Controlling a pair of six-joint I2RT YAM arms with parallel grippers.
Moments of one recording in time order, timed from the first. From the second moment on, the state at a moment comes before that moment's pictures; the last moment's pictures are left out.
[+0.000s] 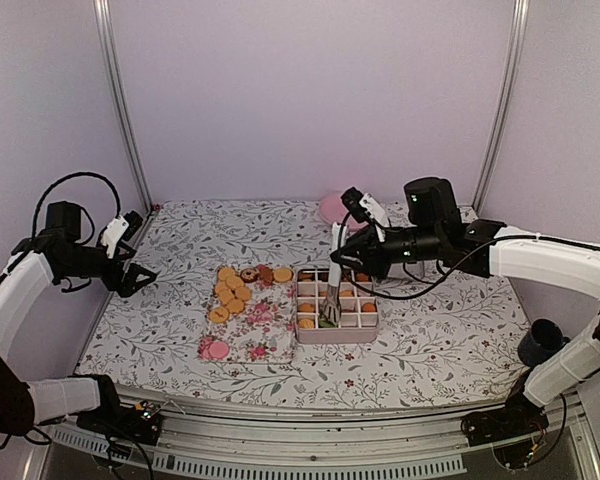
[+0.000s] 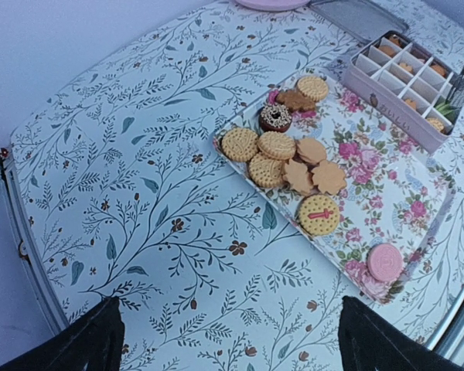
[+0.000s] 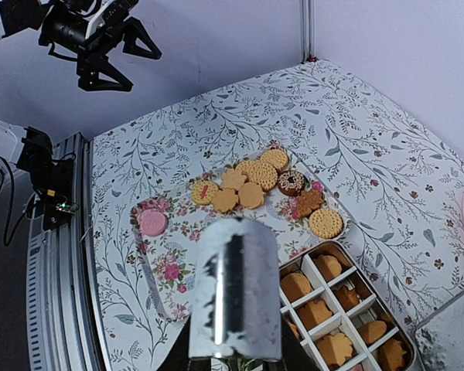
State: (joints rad) left arm 0.17 1.02 0.86 -0.72 0.60 0.71; right arm 0.76 1.44 1.08 -0.09 -0.43 -0.06
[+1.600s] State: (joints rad) left arm 0.17 1.02 0.87 -0.72 0.60 0.71; right arm 0.79 1.46 1.09 -0.10 -0.30 -0.04
